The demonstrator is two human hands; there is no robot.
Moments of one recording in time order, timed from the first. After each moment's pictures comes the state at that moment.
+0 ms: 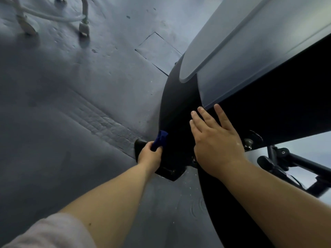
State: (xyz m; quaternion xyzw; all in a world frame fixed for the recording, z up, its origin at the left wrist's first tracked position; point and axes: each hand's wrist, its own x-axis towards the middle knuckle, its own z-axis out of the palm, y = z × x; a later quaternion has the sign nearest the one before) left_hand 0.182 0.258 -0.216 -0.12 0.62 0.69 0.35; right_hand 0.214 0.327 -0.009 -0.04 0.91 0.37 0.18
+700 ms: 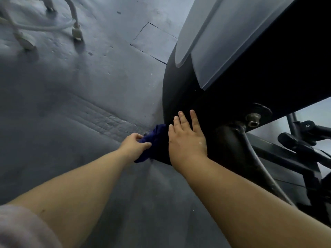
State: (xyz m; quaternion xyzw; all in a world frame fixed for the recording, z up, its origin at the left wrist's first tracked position) left_hand 0.144 0.197 -0.235 -0.01 0.79 0.49 0.37; right_hand 0.212 0.300 -0.091 0.05 0.93 0.29 0.23
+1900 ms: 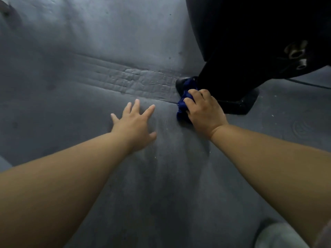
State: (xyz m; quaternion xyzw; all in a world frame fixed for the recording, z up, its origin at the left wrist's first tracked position) left_hand 0.147 0.107 -0.304 0.30 0.89 -0.01 0.34; right_hand 0.230 0.310 -0.329 0.04 1.00 0.04 0.01
